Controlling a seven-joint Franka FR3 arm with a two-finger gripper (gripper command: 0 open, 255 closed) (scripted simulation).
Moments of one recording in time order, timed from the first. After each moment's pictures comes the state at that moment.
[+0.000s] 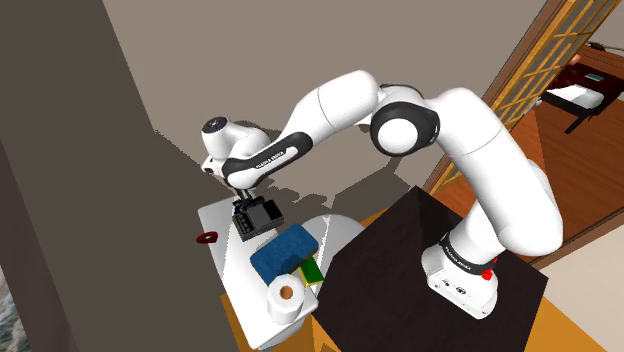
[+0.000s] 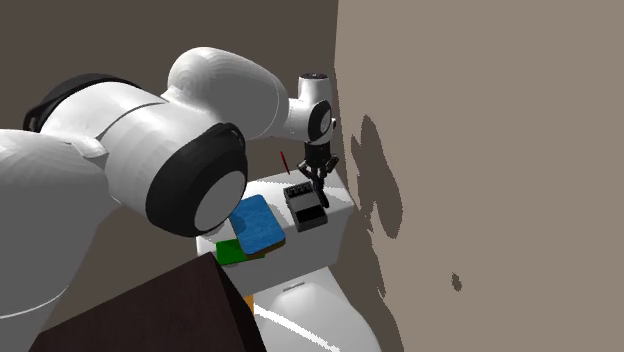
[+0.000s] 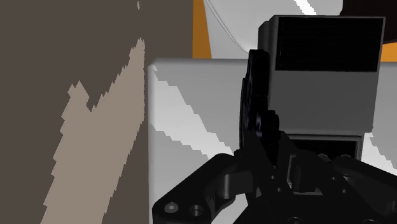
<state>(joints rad) 0.39 1.00 0.18 -1.31 -0.34 2.16 -0.70</state>
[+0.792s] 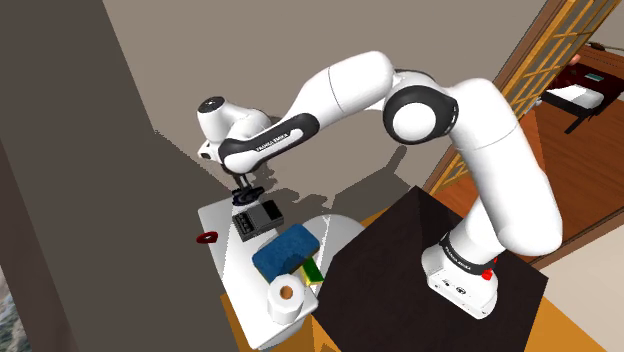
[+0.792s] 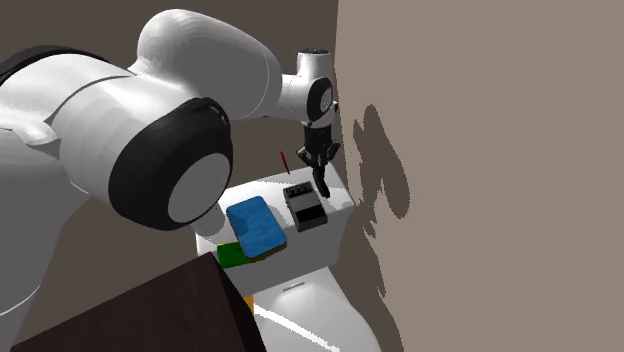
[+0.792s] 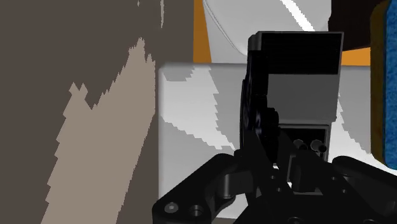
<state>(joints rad) 0.38 0.89 0.20 -1.35 -0.32 2.09 -0.72</state>
